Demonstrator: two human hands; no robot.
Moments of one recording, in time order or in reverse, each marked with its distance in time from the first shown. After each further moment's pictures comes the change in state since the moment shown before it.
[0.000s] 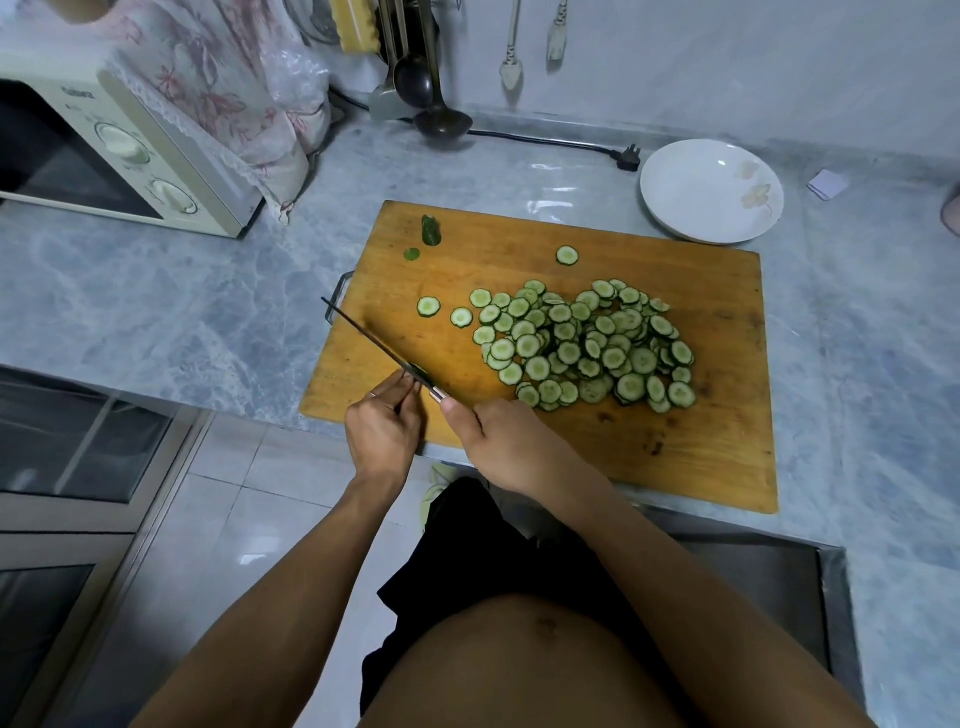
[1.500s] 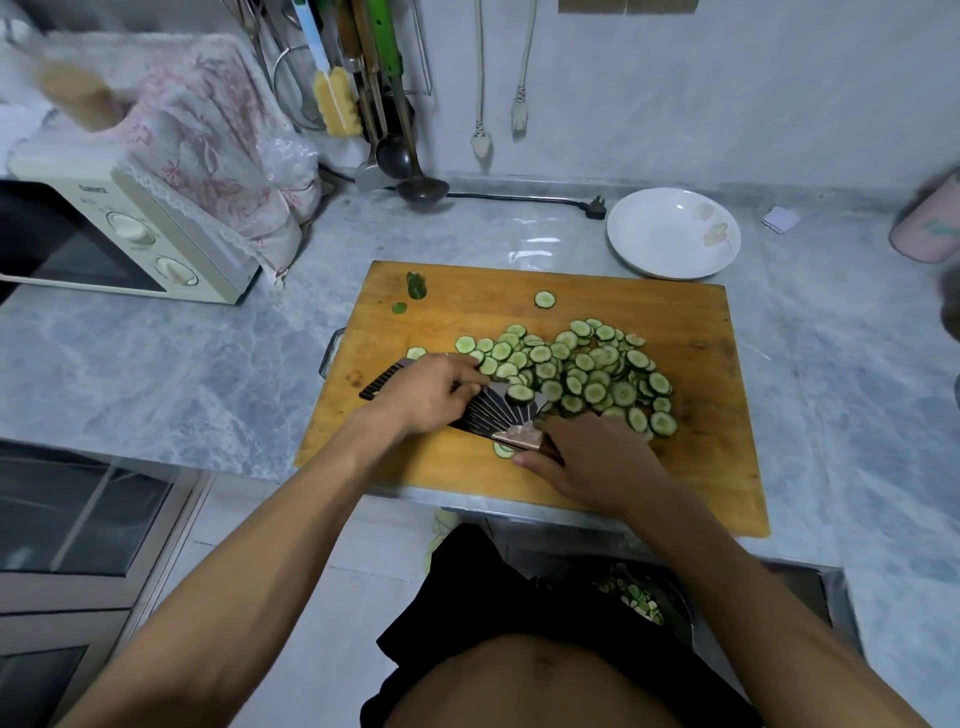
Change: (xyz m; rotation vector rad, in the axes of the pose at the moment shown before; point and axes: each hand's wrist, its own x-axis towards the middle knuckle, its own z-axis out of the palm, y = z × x) left_hand 0.089 0.092 -0.003 0.304 -0.777 0.373; right_hand -0.031 0.054 -0.068 -0.648 0.104 -0.073
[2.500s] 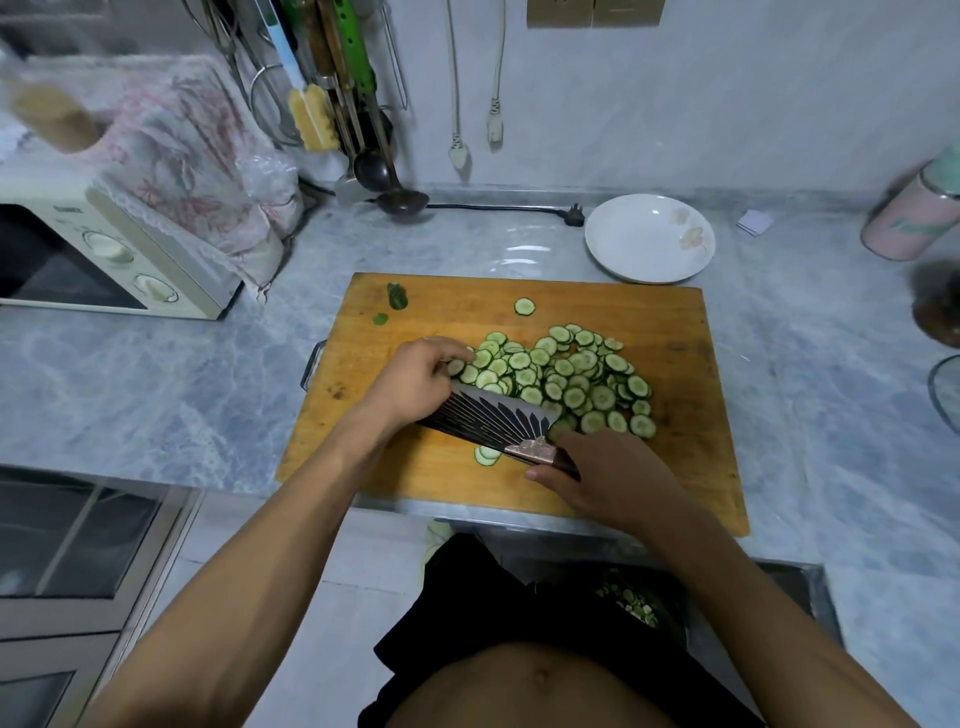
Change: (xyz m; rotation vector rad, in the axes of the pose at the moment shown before) left_hand 0.012 0.019 -0.007 -0.224 0.196 -0.083; right_hand -0.023 0.031 0.016 0.101 0.088 0.025
